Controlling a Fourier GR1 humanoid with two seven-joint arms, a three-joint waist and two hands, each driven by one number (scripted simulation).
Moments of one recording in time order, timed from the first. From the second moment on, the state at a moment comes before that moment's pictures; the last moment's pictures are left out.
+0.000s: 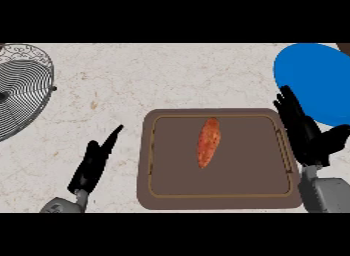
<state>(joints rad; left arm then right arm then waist) -0.08 0.26 -0.34 -1.33 0.11 0.09 0.19 -0.18 -0.21 0.00 -1.40 -0.17 -0.03 0.00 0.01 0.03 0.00</state>
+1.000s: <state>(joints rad) -0.09 0.12 -0.38 -1.38 0.09 0.28 0.27 -0.16 -0.14 0.17 -1.50 0.01 -0.11 -0.20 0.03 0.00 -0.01</state>
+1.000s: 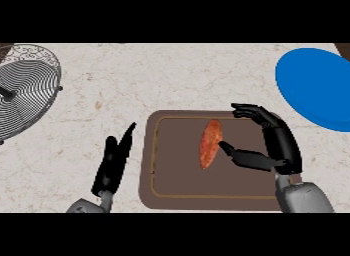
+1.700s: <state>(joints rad) -0.07 0.12 -0.38 -1.39 0.12 0.29 0.24 -0.29 -0.39 0.33 -1.52 0.32 0.05 0.02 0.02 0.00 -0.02</state>
